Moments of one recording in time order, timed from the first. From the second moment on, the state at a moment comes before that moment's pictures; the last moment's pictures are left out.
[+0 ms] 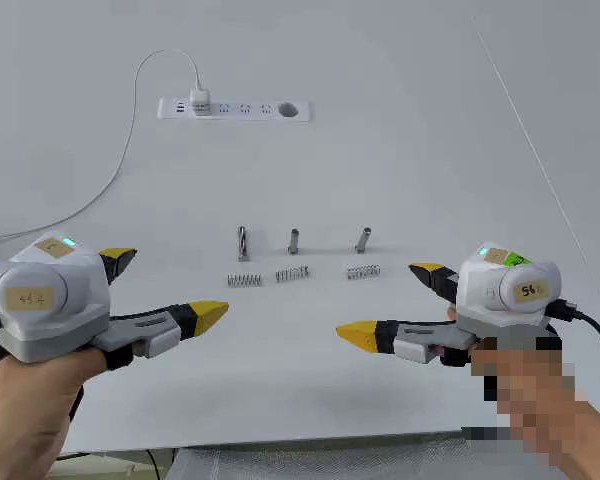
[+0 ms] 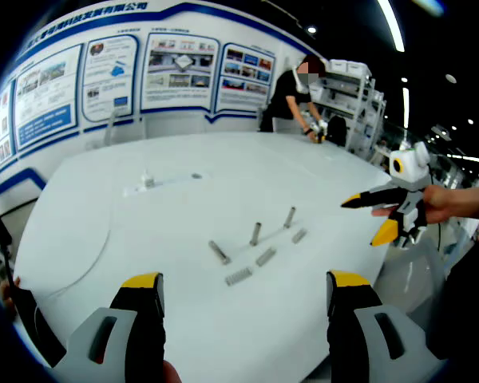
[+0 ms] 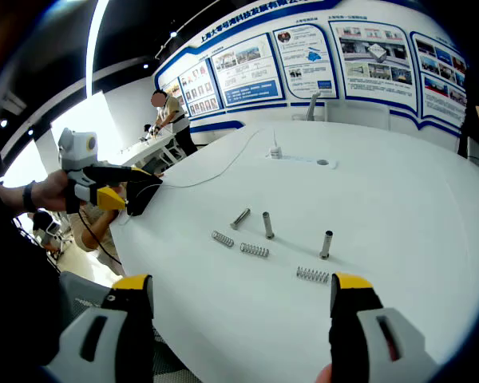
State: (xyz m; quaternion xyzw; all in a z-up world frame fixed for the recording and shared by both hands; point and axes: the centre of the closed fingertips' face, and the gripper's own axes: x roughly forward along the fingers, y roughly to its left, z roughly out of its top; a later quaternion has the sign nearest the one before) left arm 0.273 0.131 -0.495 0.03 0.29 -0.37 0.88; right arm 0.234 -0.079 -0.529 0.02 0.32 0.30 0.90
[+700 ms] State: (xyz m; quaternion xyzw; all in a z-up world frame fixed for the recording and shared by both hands) left arm 0.271 0.134 -0.499 0.03 0.30 -0.36 0.88; right arm 0.233 -0.083 -0.531 0.02 0.32 0.29 0.90
